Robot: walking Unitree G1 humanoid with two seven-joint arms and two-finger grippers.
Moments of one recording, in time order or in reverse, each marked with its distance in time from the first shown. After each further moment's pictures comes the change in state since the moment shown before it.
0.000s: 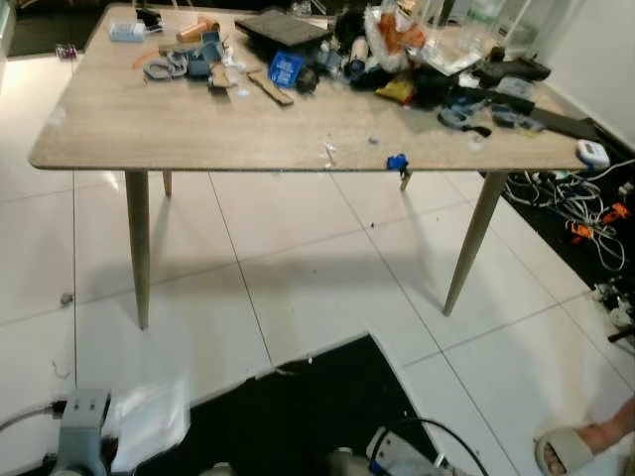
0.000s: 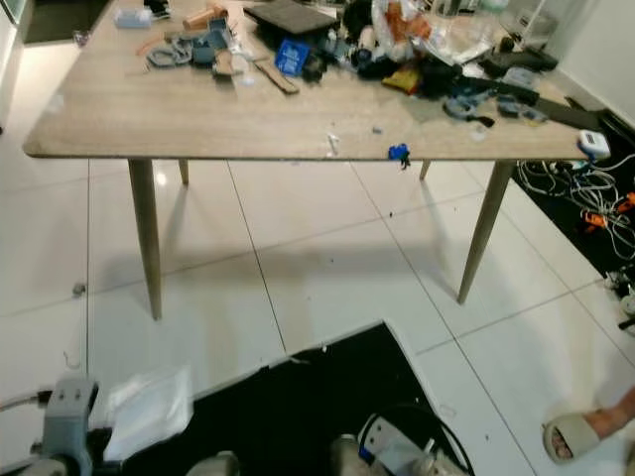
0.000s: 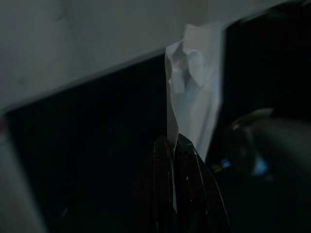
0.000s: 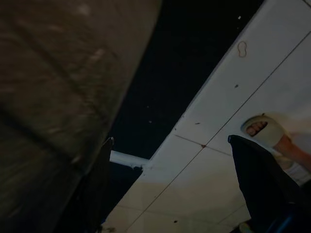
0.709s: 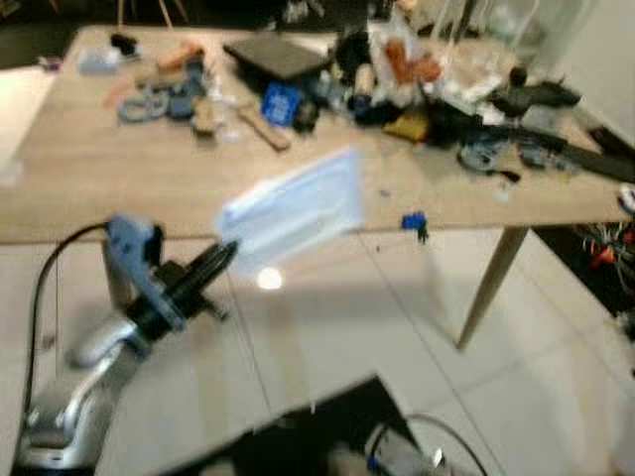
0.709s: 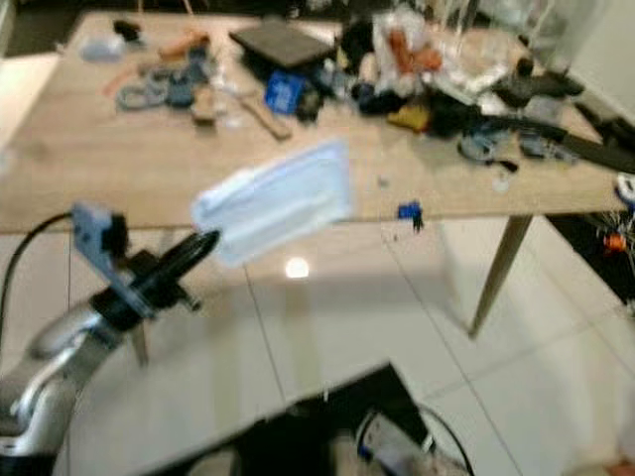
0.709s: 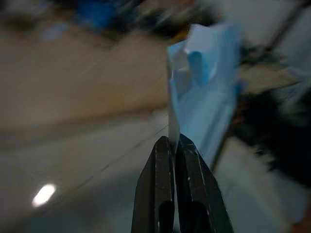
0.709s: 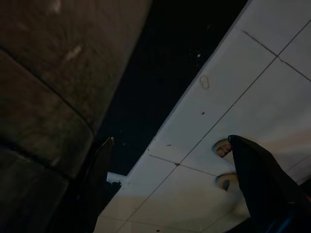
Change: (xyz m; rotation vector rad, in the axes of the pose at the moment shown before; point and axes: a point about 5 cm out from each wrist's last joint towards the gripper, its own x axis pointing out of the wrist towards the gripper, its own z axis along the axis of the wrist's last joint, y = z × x) left arm -0.105 -0.066 0.216 0.022 -0.936 -0.714; right arm -0.001 -0.004 0.009 -0.005 -0.041 -0.015
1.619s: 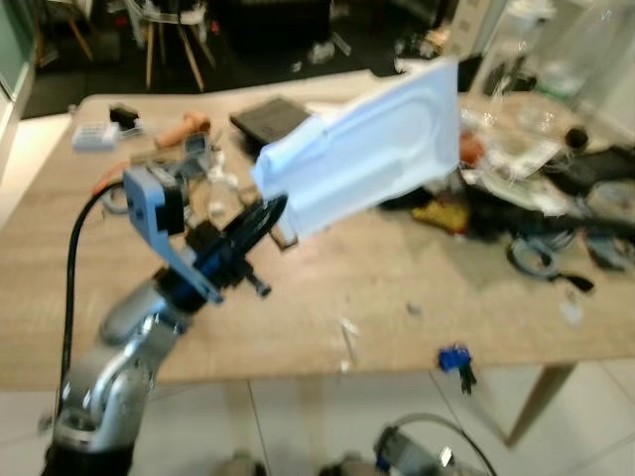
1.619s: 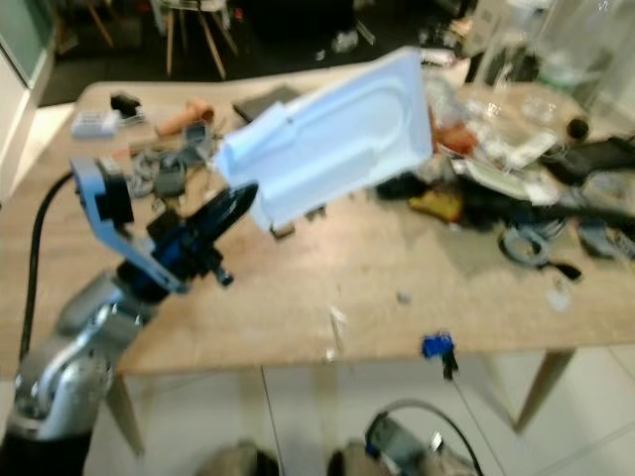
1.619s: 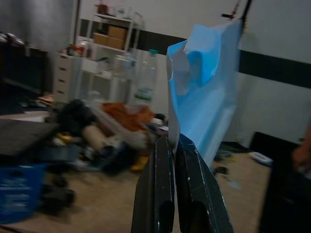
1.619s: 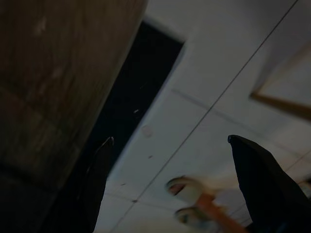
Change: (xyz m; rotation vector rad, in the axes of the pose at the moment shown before) left arm 0.050 -0.086 0.068 -0.016 -0.309 -0.378; right arm 0.000 0.000 0.003 0.006 -0.009 -0.005
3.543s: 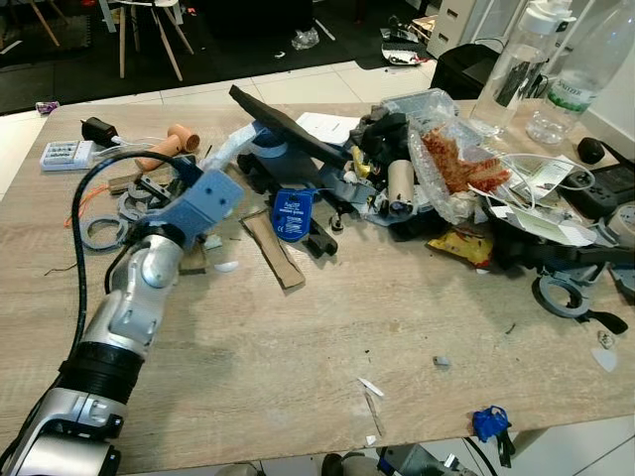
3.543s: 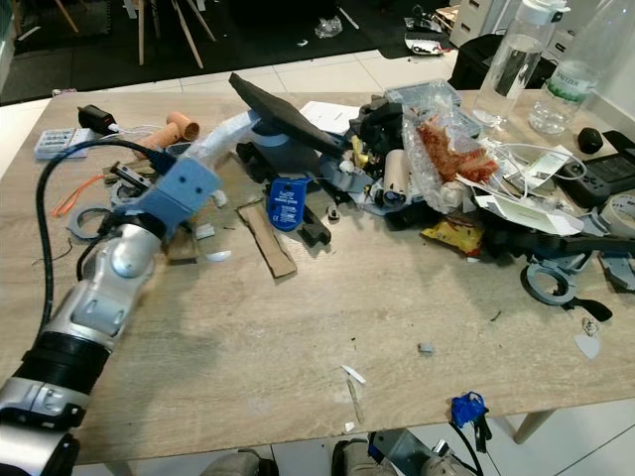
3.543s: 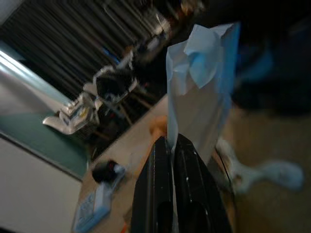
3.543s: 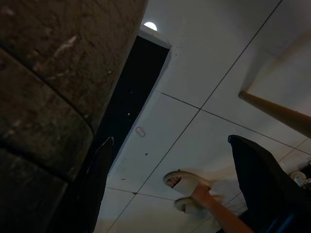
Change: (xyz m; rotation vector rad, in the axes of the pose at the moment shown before) left arm 0.000 0.111 -0.011 1.055 0.455 0.620; right arm 0.000 -0.002 -0.009 0.030 0.039 -0.020
